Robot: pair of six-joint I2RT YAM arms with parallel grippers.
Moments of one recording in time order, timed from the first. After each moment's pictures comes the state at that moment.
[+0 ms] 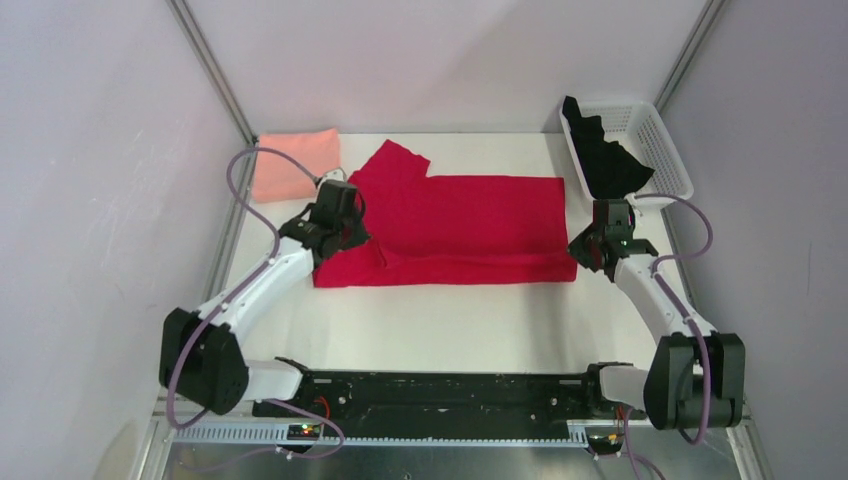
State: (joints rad) left arm -0.42 1.27 0.96 -0.49 -0.22 -0.62; right arm 0.04 1.19 0.76 -0.45 0.11 0.80
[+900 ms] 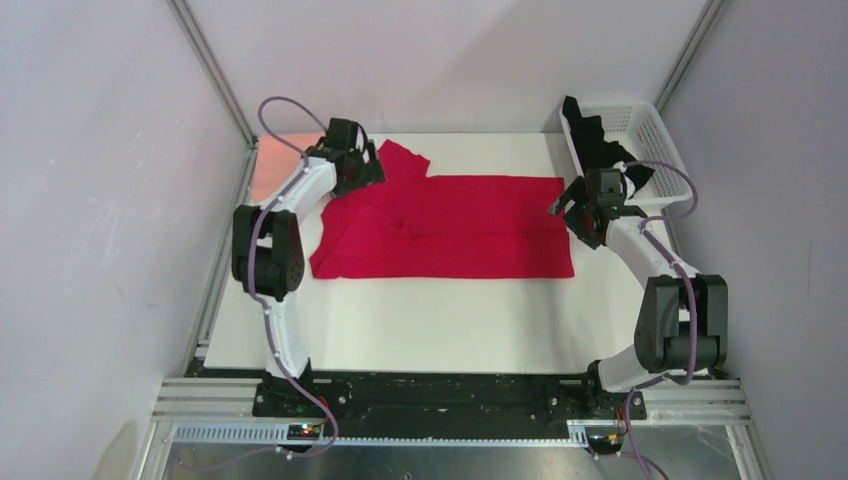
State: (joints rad) left arm -0.21 2.06 1.72 -0.56 -0.08 -0.49; right arm 0.01 1.52 1.01 -0.35 0.08 0.74
